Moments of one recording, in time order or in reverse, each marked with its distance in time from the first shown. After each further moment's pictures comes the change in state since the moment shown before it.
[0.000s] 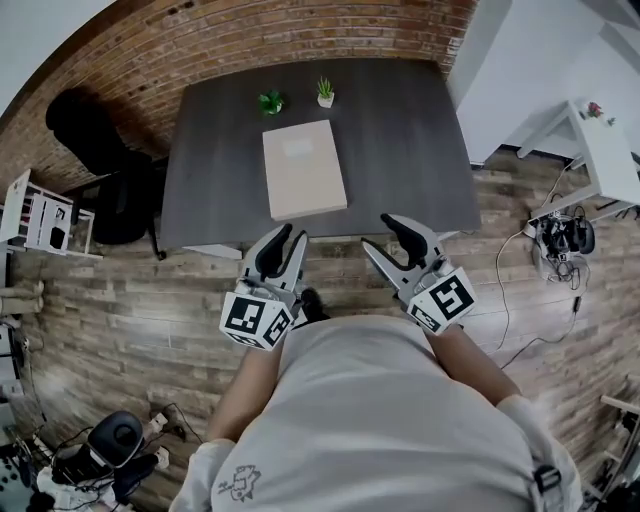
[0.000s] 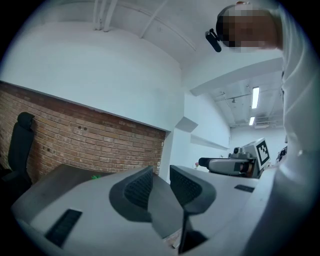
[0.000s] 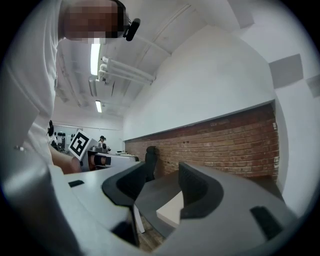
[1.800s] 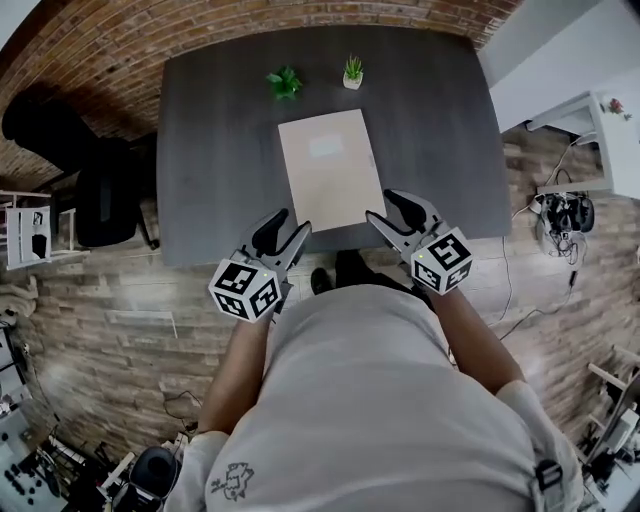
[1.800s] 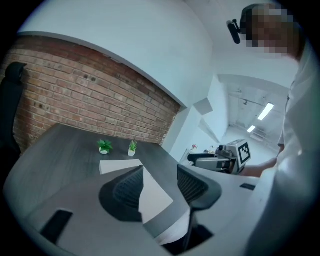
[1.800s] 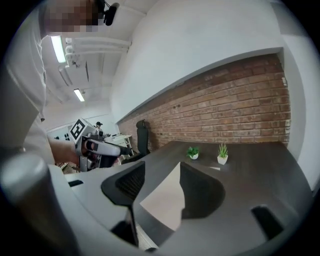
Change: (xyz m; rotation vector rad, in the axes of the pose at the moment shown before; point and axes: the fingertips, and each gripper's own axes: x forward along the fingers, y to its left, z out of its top) left arm 0.074 0.198 -0.086 -0.244 0.358 -0.123; right arm 0.187 -0.081 -0.139 0.194 0.346 -0.040
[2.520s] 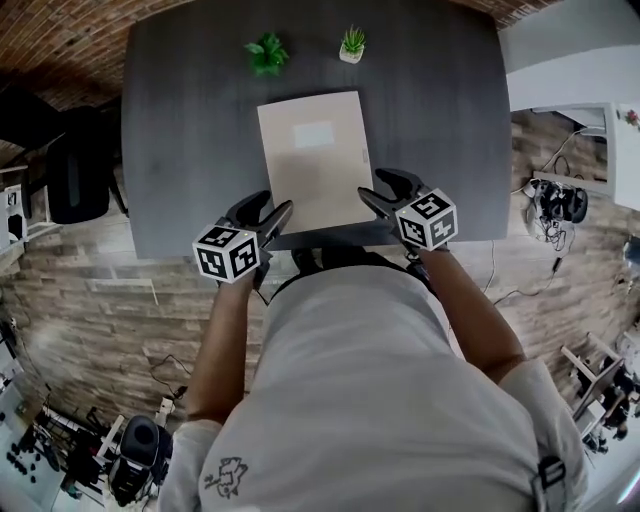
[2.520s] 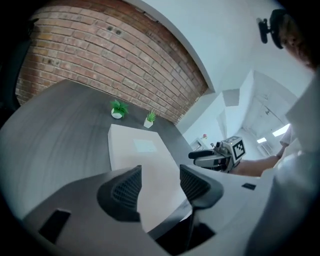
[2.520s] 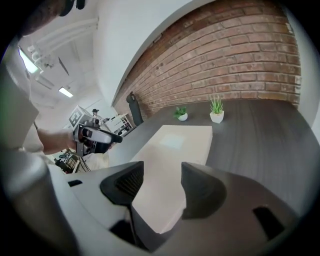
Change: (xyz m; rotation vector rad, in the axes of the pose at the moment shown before) left arm 0.082 0.092 -0.076 -0.260 0.269 0.044; right arm 0.073 -0.105 -0.117 0.175 0.397 0.056
